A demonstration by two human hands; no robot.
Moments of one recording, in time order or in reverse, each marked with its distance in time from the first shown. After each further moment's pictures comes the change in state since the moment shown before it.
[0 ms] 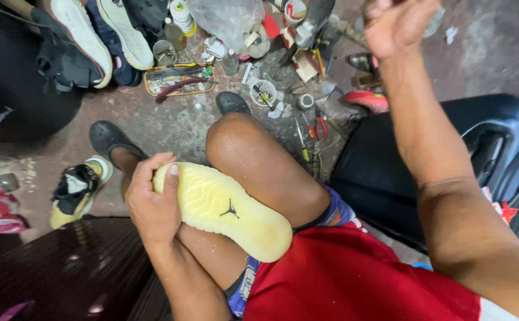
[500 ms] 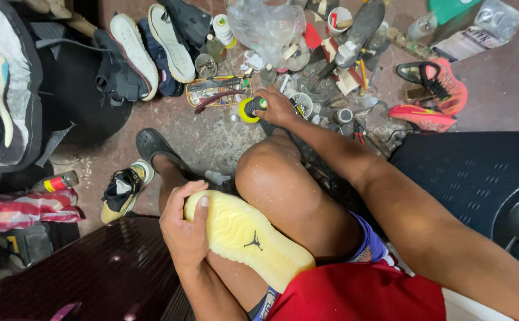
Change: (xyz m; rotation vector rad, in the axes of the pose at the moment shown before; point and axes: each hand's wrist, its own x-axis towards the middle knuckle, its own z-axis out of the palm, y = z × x) left_hand 0.002 0.004 0.000 -0.022 -0.029 -0.038; right_hand -0.043 0.347 0.016 -1.600 -0.420 0.062
